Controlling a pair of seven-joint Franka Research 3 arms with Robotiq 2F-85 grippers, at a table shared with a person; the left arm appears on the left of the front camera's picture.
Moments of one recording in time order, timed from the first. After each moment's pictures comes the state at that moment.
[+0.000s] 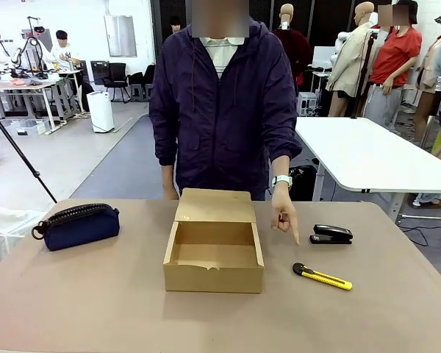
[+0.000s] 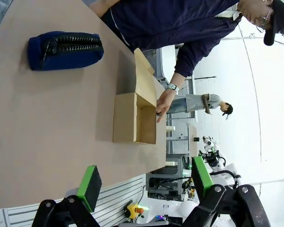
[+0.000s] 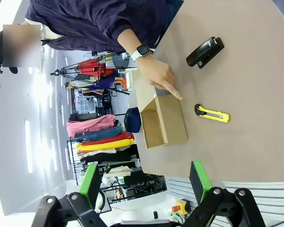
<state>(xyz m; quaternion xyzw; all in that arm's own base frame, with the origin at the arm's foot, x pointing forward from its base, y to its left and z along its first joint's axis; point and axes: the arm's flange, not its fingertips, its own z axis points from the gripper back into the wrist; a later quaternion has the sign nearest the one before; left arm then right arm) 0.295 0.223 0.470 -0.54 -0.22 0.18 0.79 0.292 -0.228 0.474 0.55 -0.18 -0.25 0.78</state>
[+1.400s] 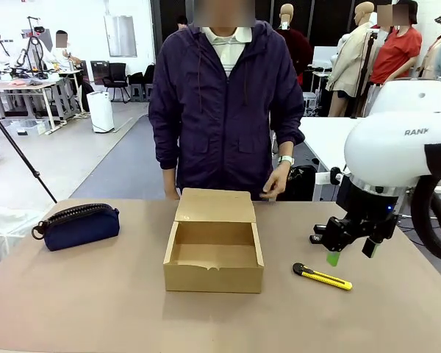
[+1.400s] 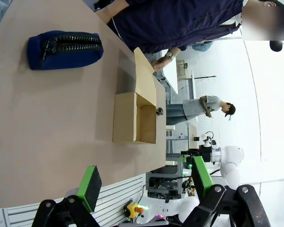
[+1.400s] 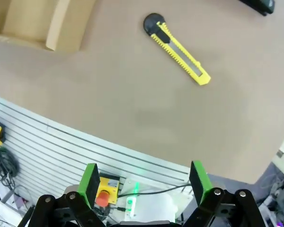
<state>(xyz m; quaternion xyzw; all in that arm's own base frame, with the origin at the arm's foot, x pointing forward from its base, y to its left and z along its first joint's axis) 0.295 0.223 0.471 -0.54 -0.22 0.18 0.79 0.354 0.120 0.452 0.04 0.00 0.16 0.99</state>
